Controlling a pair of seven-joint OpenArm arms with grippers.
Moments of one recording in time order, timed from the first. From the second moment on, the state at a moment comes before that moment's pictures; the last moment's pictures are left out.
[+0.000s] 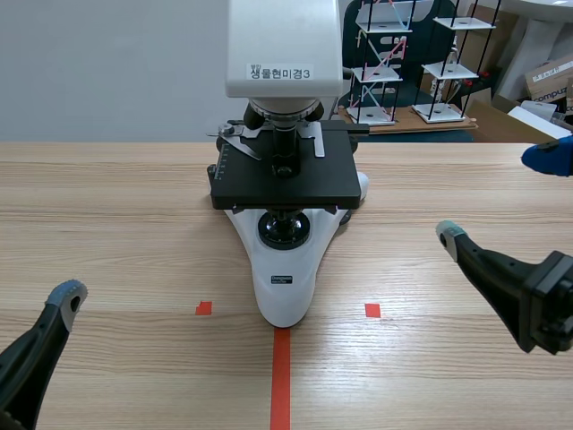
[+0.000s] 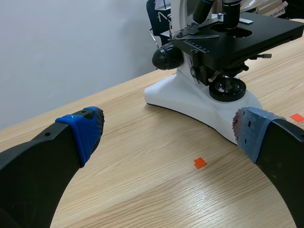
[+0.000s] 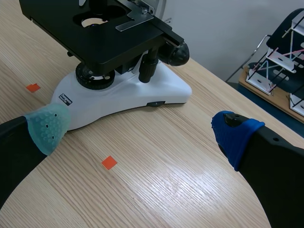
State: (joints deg) left arm 57.1 -17.4 -12.7 113.7 1.0 -14.1 -38.0; right arm -40.9 32.2 17.9 117.8 11.7 32.9 8.0
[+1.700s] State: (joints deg) left arm 59.4 -16.2 -12.7 113.8 1.0 -14.1 -38.4; right arm -40.9 32.2 17.9 117.8 11.7 32.9 8.0
